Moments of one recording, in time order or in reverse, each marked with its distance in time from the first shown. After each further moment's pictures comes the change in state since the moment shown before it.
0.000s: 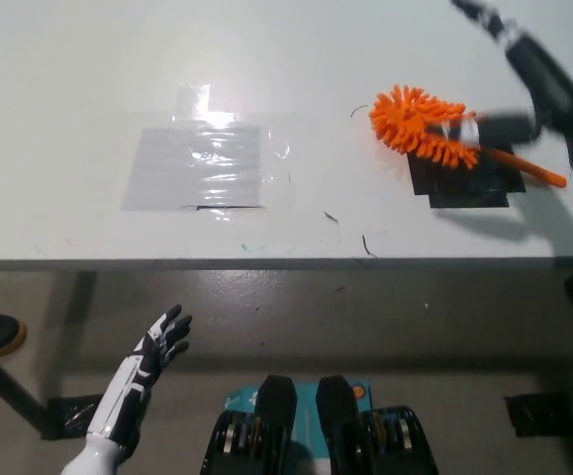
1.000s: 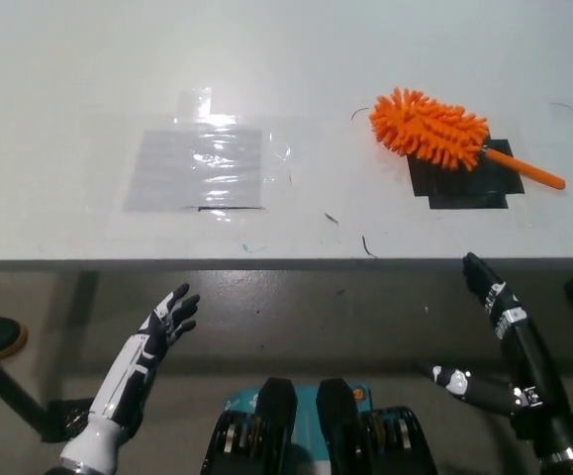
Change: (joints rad) left_arm -0.020 0.009 -0.003 -0.058 -0.003 0.035 -0.033; right_arm 0.598 0.304 -0.140 -0.078 0.171 -0.287 -0.071
